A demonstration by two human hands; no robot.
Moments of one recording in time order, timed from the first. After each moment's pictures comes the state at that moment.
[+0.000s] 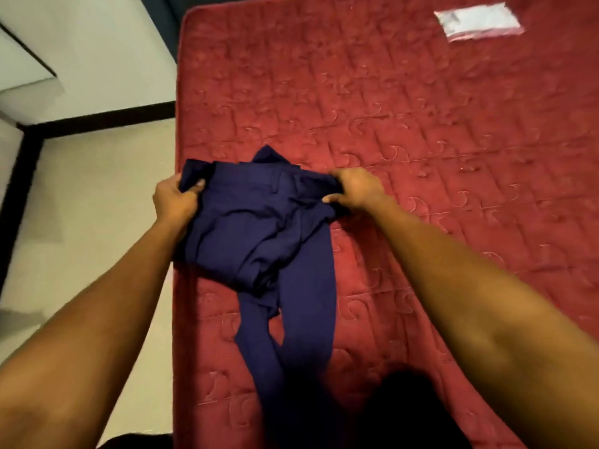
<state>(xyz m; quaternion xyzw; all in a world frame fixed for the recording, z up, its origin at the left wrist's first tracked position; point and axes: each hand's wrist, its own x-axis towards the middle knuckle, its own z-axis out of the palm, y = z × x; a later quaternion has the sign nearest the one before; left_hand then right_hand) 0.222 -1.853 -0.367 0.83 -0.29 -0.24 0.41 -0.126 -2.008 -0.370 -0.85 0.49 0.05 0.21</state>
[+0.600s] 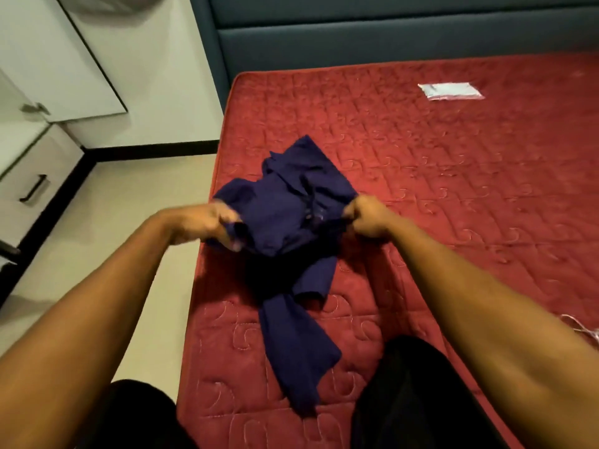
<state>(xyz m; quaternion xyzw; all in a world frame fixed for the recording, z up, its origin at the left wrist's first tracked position) 0.128 -1.659 -0.261 0.62 -0.58 -0.50 0.14 -0.192 -1.838 -0.332 -0.86 0.43 0.01 0.25</state>
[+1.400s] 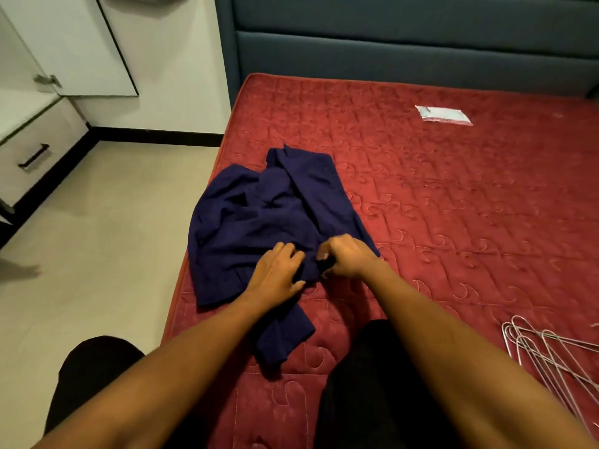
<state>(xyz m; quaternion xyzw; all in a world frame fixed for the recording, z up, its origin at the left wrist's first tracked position) -0.047 -1.614 -0.407 0.68 -0.71 0.04 0.15 -0.220 -1.747 -0.367 -0.93 0.34 0.03 0.16</state>
